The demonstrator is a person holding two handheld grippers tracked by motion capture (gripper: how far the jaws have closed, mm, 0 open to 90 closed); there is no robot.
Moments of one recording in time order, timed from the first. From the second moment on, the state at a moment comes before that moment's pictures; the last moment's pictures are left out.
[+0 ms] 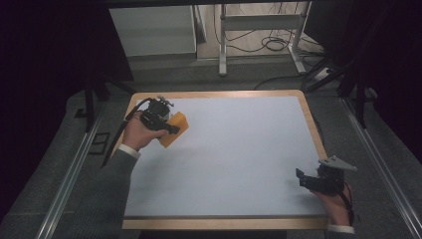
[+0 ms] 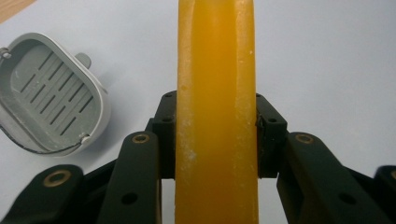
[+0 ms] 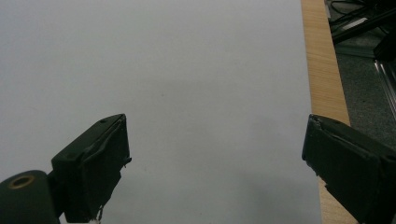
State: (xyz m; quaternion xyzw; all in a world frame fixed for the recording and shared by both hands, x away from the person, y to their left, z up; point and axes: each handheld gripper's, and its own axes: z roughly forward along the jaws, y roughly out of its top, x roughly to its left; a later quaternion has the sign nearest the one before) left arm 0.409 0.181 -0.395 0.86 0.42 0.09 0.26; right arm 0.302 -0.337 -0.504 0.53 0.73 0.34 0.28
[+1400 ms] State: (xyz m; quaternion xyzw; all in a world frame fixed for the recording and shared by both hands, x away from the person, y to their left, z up) left arm 0.470 0.217 -0.402 0.81 0.51 0.08 0.28; right arm 0.299 -0.330 -0.496 0.52 0.72 0.35 0.29
